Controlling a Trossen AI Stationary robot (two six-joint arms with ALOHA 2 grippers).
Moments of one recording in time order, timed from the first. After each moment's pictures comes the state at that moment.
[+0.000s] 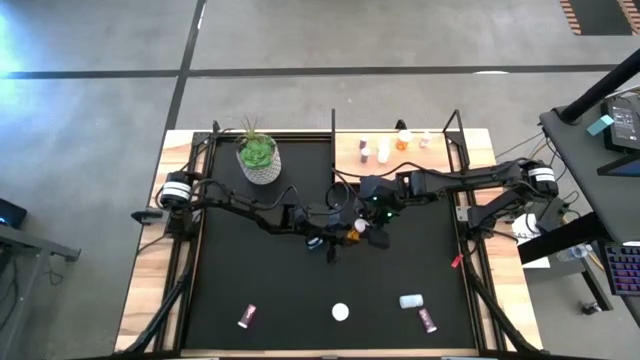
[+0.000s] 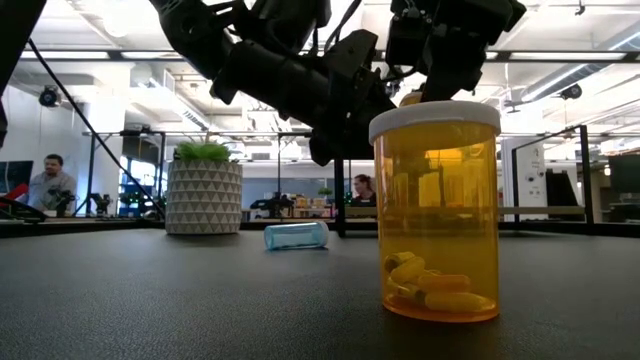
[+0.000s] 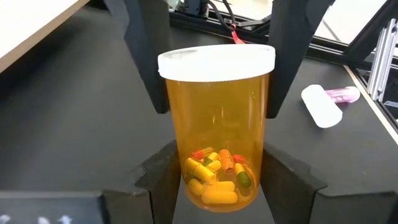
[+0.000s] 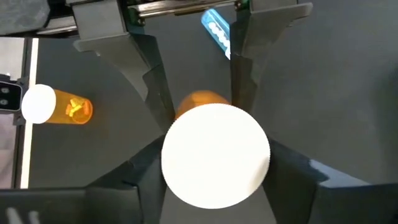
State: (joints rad) left arm -0.08 1.90 1.09 0.41 -0.01 -0.26; right arm -0.06 1.48 1.06 -0.58 -0.30 0.14
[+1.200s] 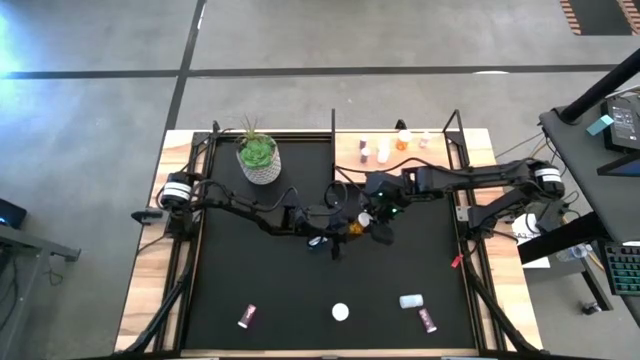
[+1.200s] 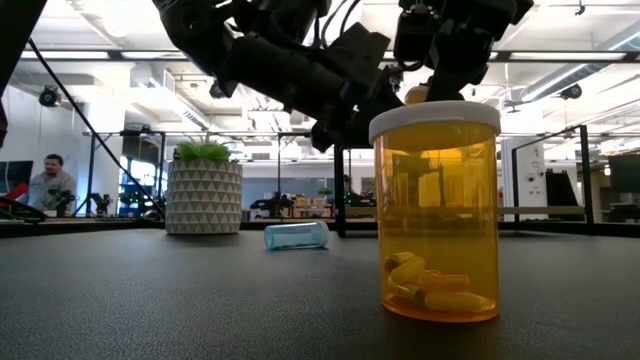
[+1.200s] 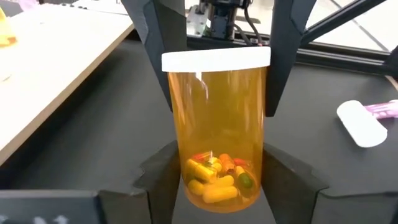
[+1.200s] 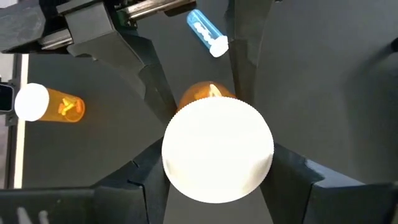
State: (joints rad) left arm -0.07 1.90 1.11 0.45 -0.18 -0.17; right arm -0.07 1.43 1.06 -0.63 -0.28 0.14
